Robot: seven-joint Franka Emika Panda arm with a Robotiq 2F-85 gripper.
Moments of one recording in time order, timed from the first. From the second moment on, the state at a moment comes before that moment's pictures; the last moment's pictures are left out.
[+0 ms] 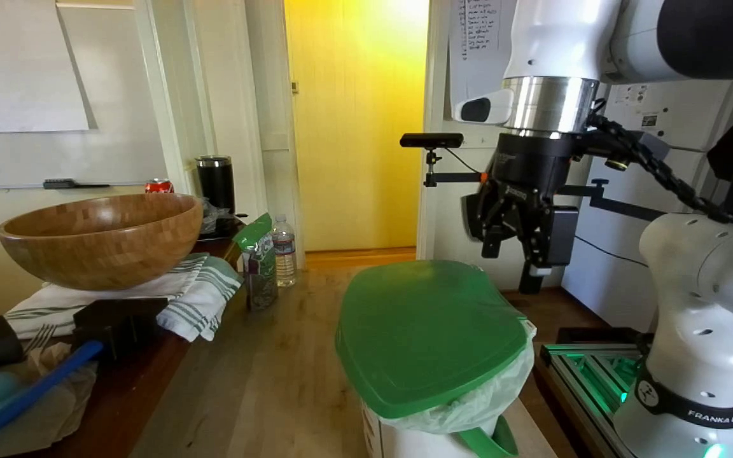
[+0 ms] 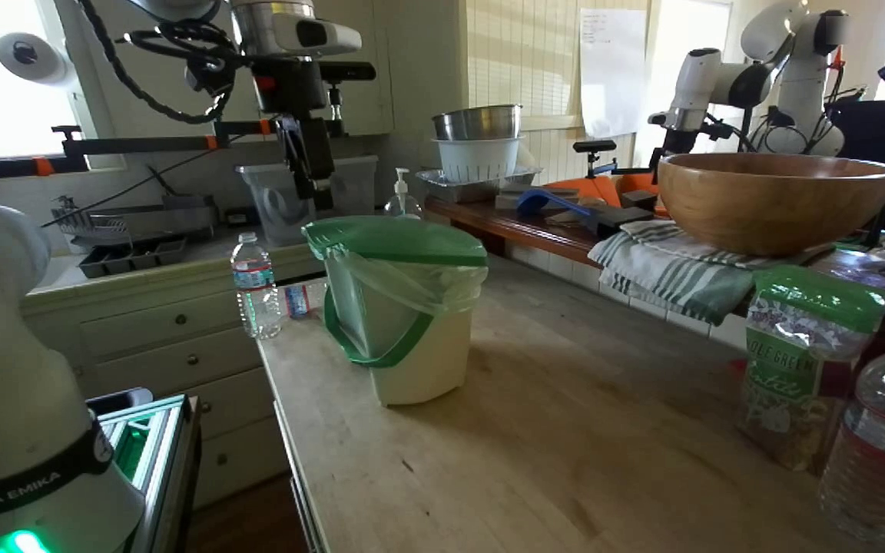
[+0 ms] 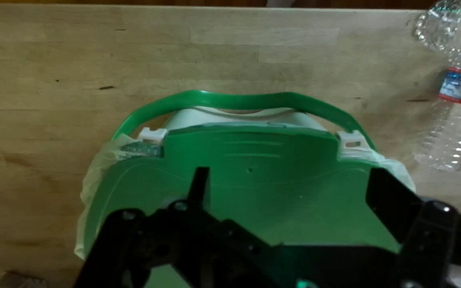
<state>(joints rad) 0.07 -0.77 0.05 -2.56 0.03 1.86 -0.04</state>
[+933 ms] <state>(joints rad) 0.18 -0.65 0.20 -2.54 -0.12 1.92 -0.11</state>
